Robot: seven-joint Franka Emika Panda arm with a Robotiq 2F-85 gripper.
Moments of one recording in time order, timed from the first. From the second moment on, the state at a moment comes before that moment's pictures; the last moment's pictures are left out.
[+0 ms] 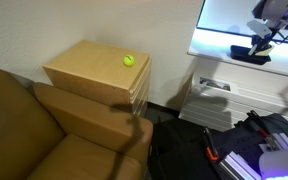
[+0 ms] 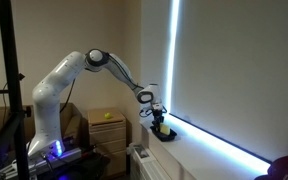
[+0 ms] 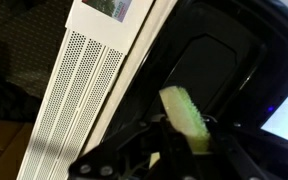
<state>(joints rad) -0.38 0.70 -0.37 -1.78 0.33 2.59 0.85</state>
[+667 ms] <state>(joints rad) -0.38 0.81 -0.35 -1.61 0.35 2.59 1.02</state>
